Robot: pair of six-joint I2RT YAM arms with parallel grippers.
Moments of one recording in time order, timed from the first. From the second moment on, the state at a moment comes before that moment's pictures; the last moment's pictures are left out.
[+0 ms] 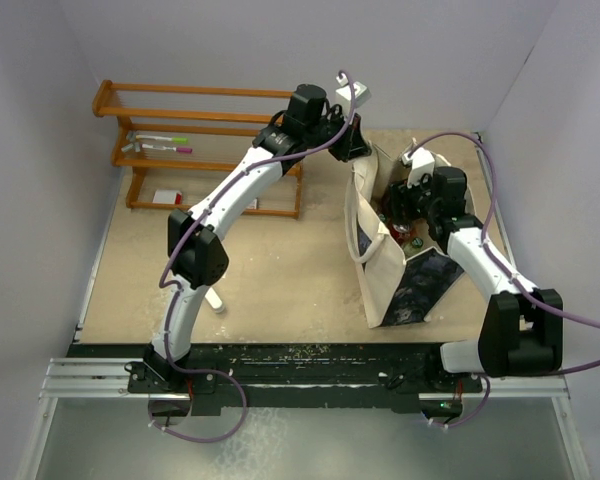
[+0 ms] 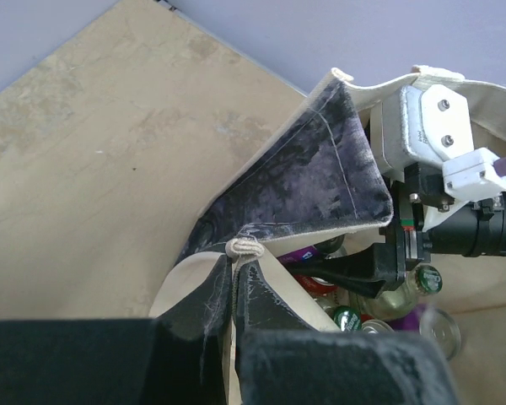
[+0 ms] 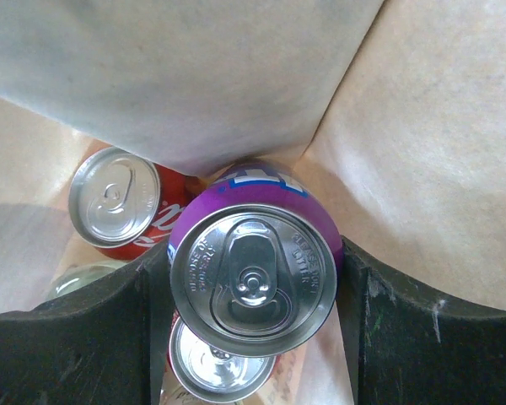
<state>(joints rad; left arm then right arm) -0.62 2.25 2.34 -0.40 0.55 -0.14 0.09 1.36 0.90 -0.06 -0.20 -0.21</state>
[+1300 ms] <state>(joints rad) -0.62 2.21 2.29 -0.41 0.44 -0.08 0.09 1.54 0.94 -0.01 -0.18 -0.22</state>
